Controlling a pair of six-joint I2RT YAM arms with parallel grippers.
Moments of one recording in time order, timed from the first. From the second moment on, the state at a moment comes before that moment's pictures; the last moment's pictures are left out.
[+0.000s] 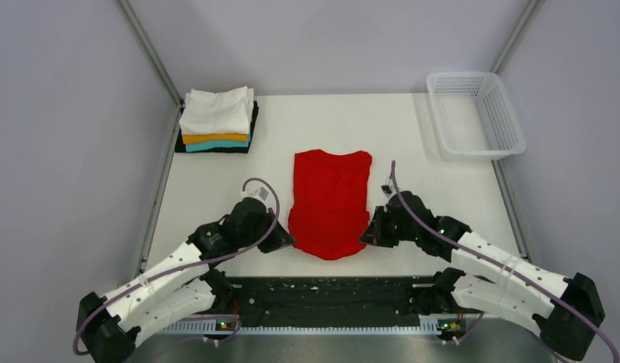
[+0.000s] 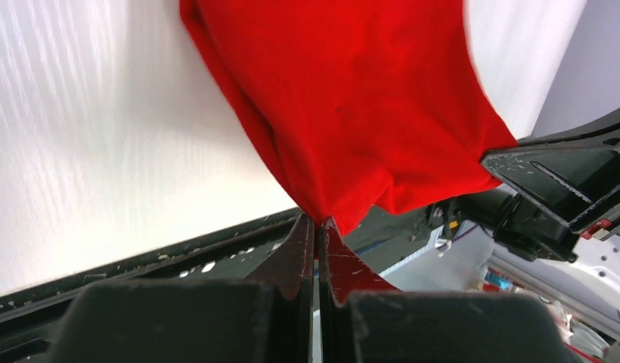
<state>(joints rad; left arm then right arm) -0.76 0.75 0.50 -0.54 0.13 -1.11 0.82 0.85 0.52 -0.46 -0.13 0.88</state>
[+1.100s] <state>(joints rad) -0.32 1.65 1.37 -0.49 0.20 -0.65 0.23 1.52 1.07 -0.28 -0.50 0.63</state>
